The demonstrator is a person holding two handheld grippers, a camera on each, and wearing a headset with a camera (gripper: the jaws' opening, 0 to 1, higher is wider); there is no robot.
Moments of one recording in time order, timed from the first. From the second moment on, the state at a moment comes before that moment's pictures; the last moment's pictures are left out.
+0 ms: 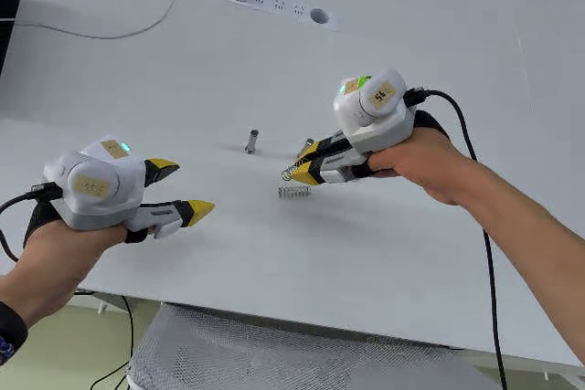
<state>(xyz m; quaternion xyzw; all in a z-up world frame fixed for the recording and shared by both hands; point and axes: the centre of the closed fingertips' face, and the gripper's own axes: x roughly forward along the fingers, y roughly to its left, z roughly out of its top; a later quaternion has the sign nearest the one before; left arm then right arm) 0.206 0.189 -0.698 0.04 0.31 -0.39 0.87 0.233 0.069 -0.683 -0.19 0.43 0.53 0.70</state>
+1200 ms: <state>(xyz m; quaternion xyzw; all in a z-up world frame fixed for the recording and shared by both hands) 0.206 0.202 -0.695 0.02 0.31 -0.37 0.88 0.293 0.097 -0.682 -0.23 0.42 0.55 0.69</state>
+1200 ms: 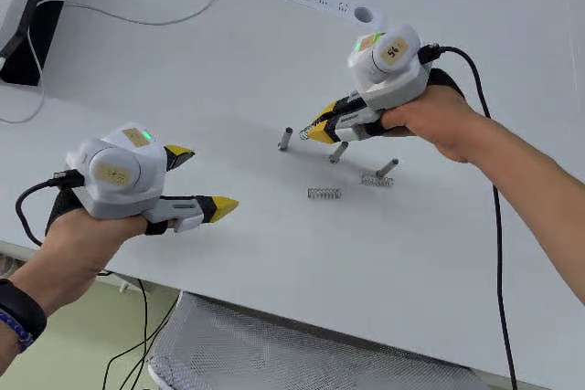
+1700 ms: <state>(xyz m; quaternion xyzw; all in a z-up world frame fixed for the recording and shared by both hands) 0.207 0.199 -0.697 0.01 0.32 -0.37 0.87 0.306 0.103 -0.687 -0.23 0.41 0.55 0.69</state>
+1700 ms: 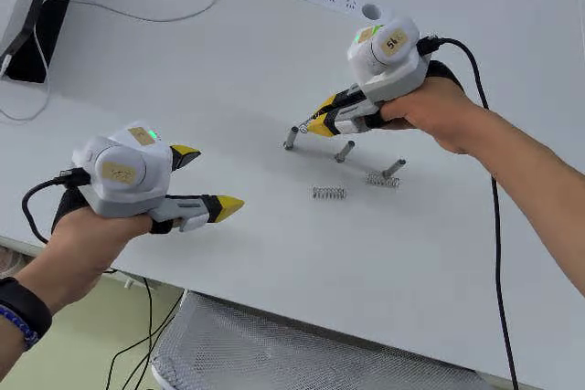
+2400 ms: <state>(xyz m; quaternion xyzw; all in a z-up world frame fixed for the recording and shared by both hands) 0.204 0.203 -0.699 0.00 0.32 -0.37 0.87 0.294 0.118 -0.691 -0.24 0.42 0.57 0.67</state>
